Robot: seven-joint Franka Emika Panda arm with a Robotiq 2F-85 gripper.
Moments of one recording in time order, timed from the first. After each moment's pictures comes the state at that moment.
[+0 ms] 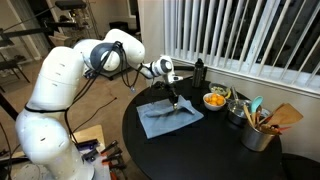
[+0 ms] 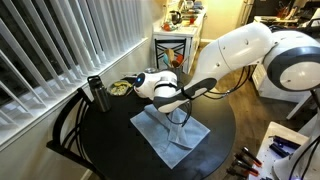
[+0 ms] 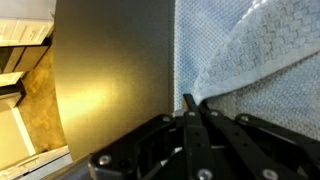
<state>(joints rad) 0.40 0.66 -0.04 -1.58 -0.55 1.85 0.72</state>
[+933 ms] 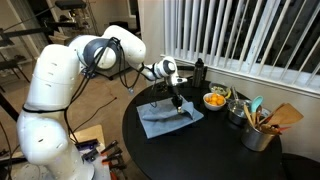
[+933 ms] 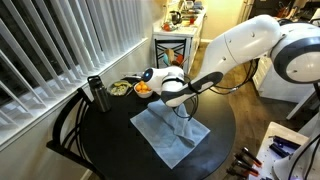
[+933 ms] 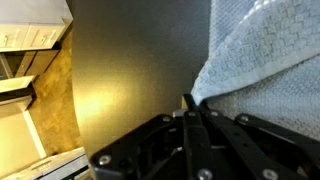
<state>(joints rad) 0.35 0.59 -0.07 -1.67 -0.59 1.87 0.71</state>
